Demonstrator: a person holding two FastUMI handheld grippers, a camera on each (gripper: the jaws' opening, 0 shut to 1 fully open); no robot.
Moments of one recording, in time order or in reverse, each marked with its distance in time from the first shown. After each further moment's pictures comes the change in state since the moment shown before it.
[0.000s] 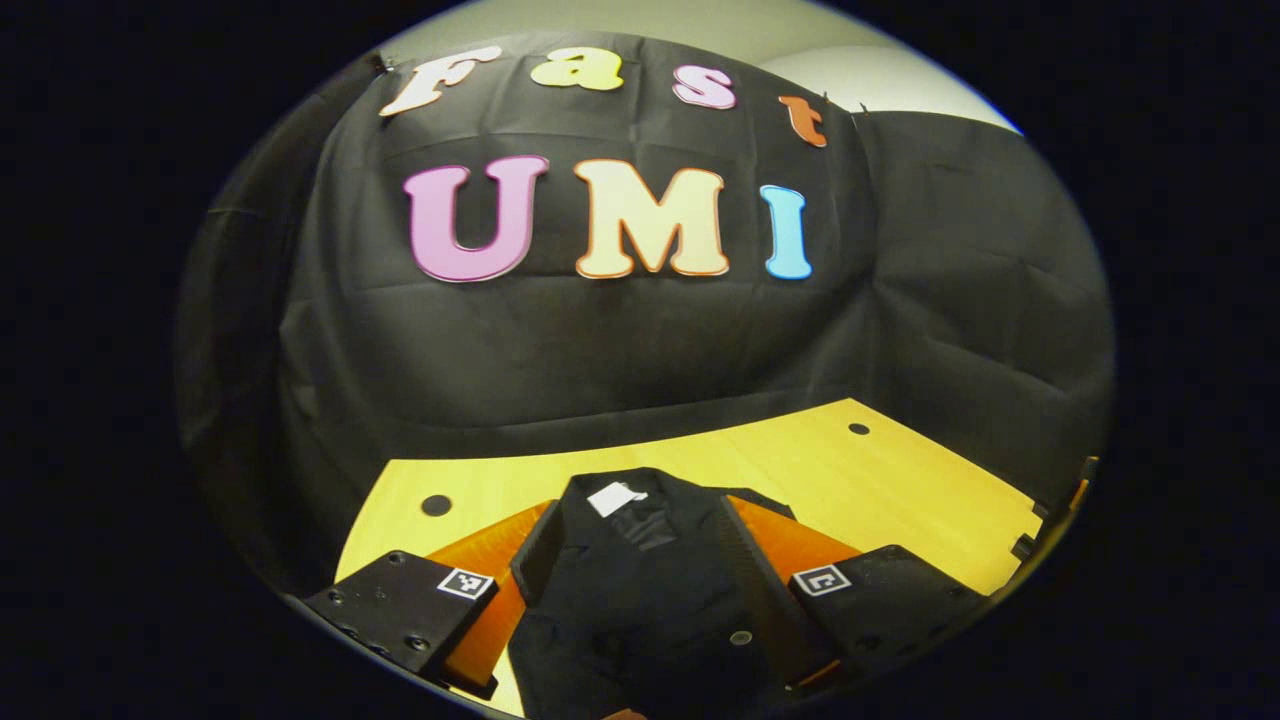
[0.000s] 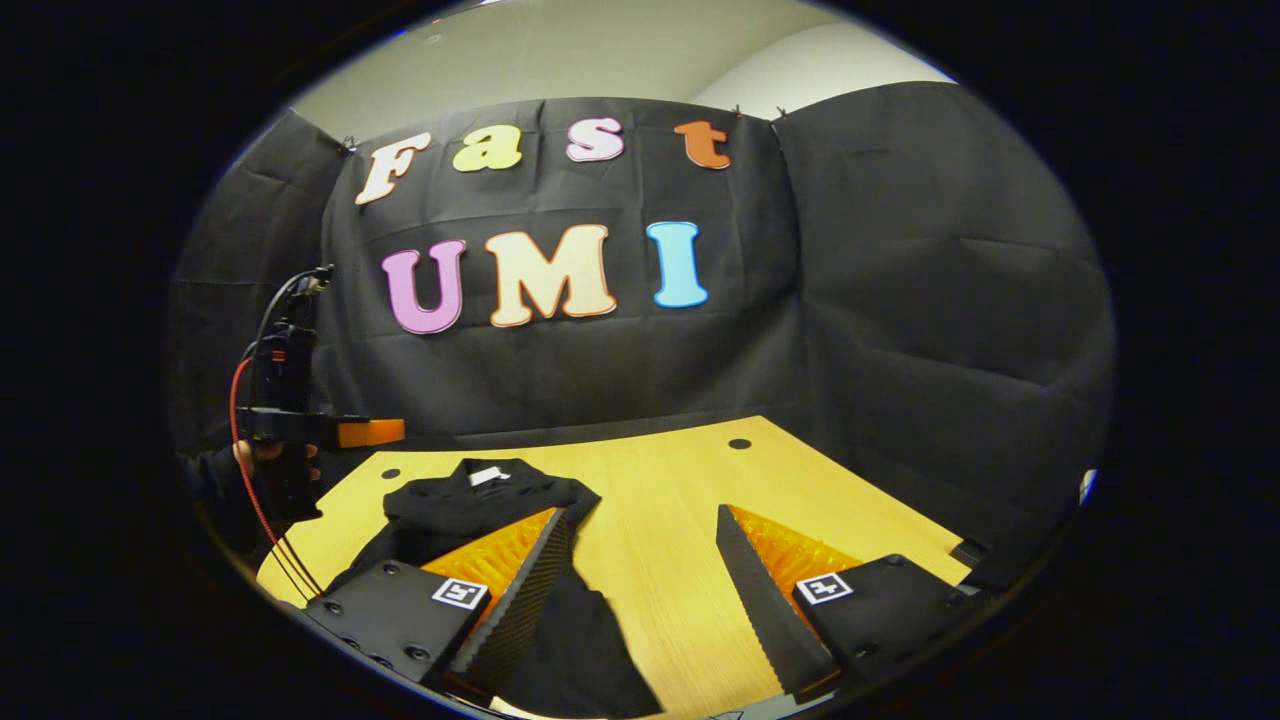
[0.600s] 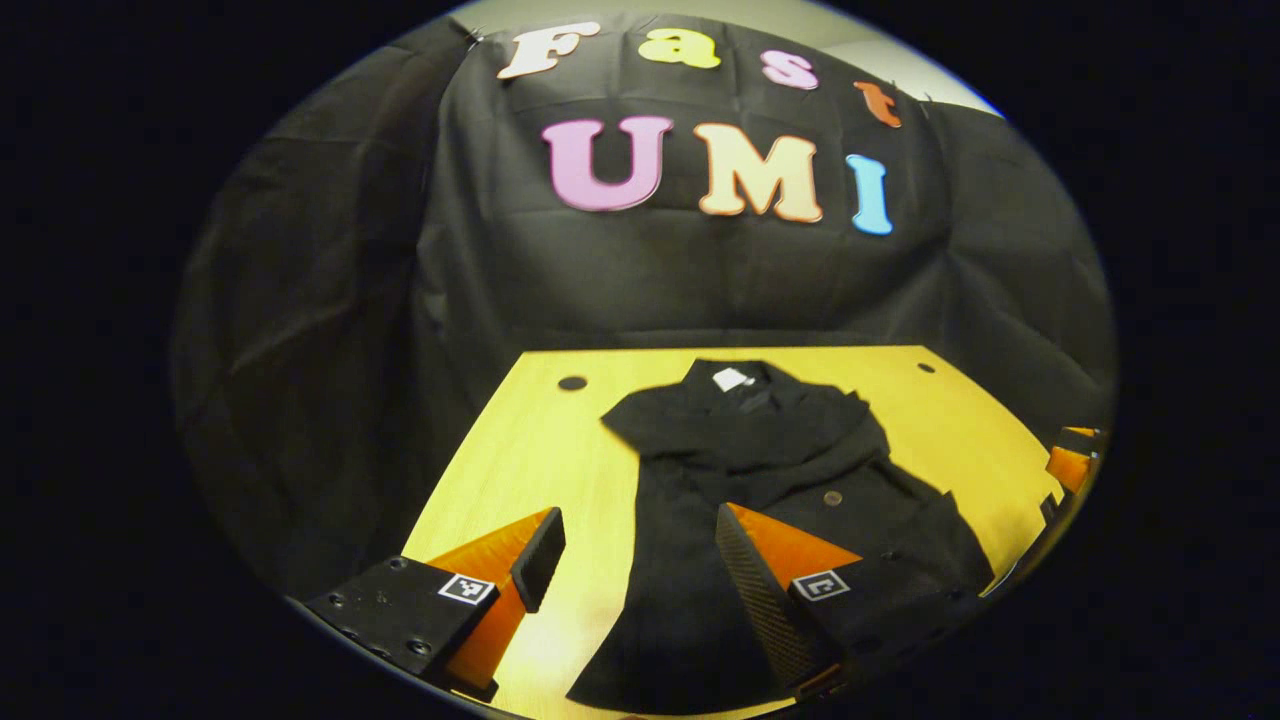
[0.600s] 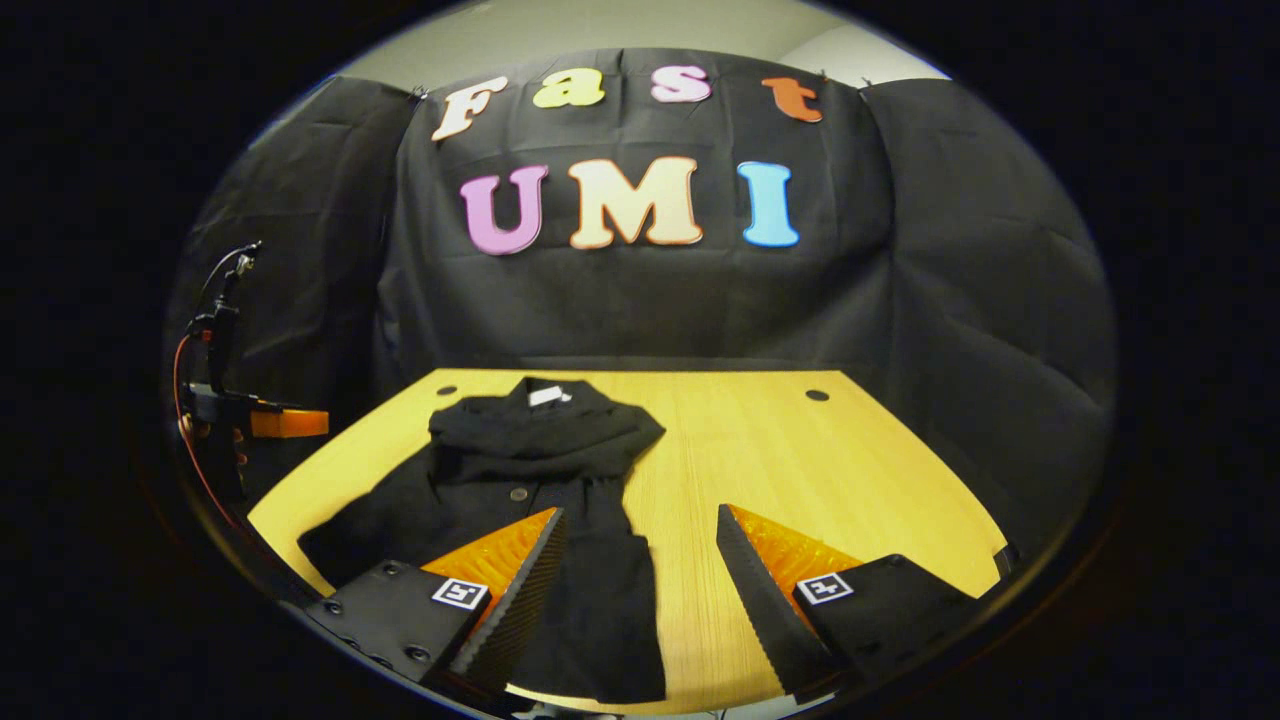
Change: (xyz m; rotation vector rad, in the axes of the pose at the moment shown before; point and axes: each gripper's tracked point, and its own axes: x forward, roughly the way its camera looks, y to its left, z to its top) left arm -0.146 0.087 -0.137 -0.092 0.200 0.243; right arm 0.023 0.026 -0.092 -0.160 0.213 0.187
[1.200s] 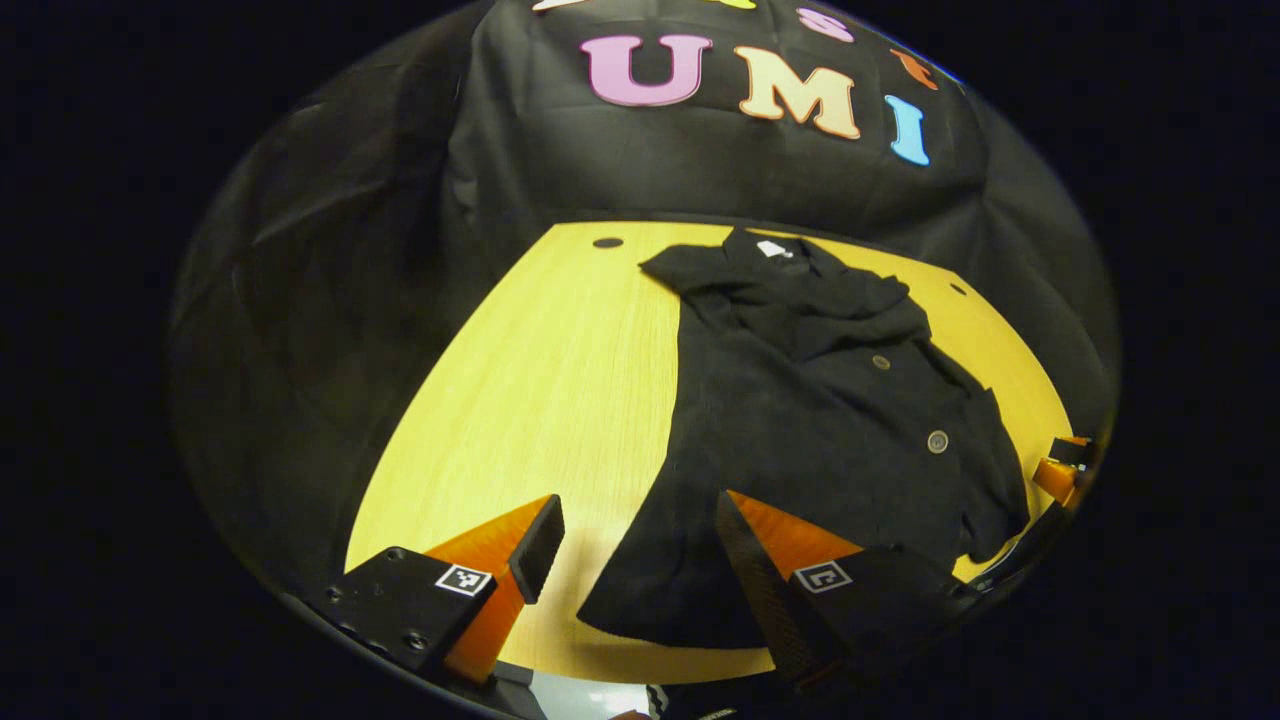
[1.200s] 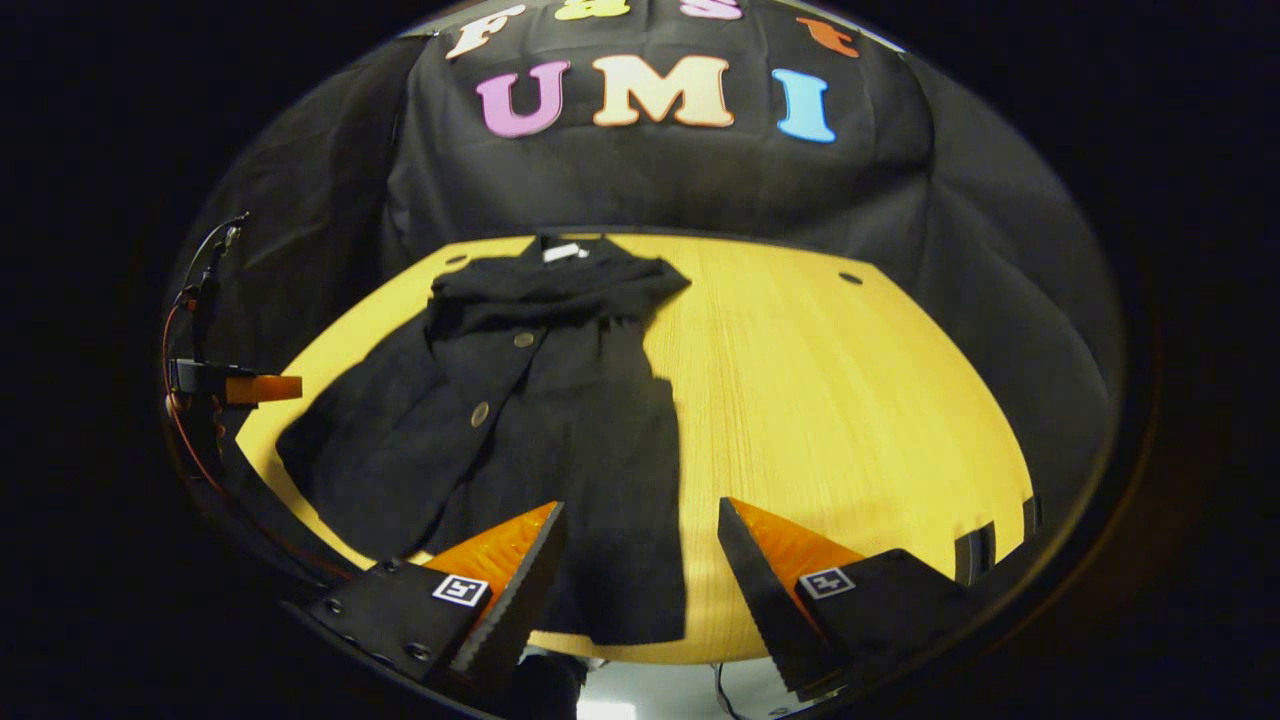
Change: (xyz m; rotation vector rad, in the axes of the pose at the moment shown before) left arm -0.024 0.023 -0.132 -0.044 0.286 0.042; right arm 0.009 0.015 -0.125 -0.051 0.350 0.023
